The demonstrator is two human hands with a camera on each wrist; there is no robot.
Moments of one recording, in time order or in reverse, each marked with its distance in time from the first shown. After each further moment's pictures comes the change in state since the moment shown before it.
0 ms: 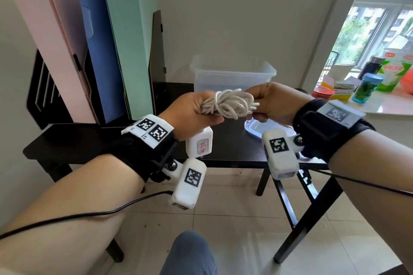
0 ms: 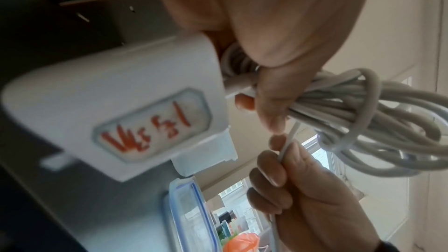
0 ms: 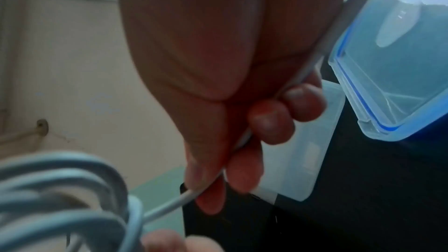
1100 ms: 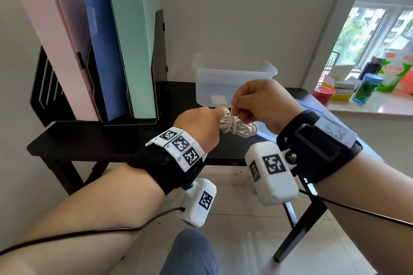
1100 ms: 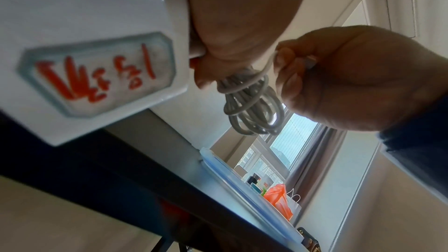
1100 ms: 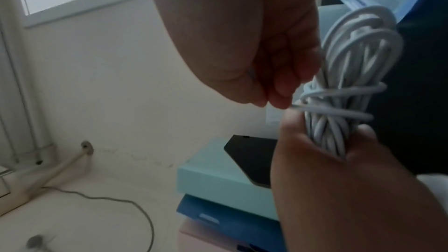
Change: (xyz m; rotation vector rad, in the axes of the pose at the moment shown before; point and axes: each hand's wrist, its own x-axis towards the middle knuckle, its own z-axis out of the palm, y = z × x) left_hand 0.002 -0.011 0.033 0.925 0.061 -0.033; right_hand -0.012 -0.031 0.034 0.184 0.331 0.114
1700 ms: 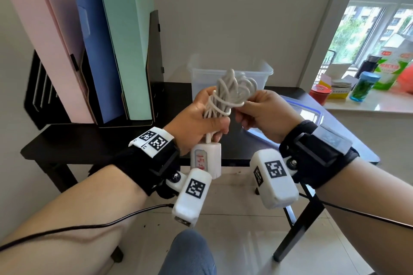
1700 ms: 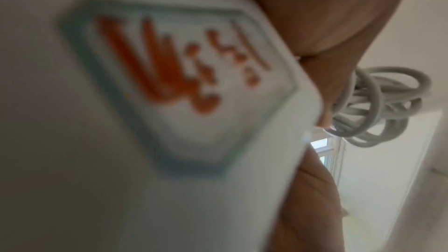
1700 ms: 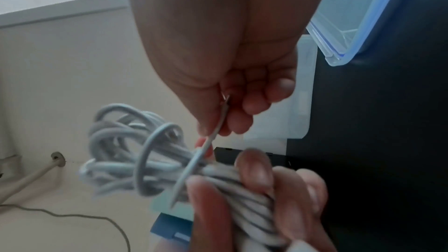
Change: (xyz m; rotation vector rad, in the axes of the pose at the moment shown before) left_hand -0.011 -0.003 -0.012 -1.503 -0.172 0.038; right_hand -0.001 0.028 -0.007 0.240 -0.125 -0.088
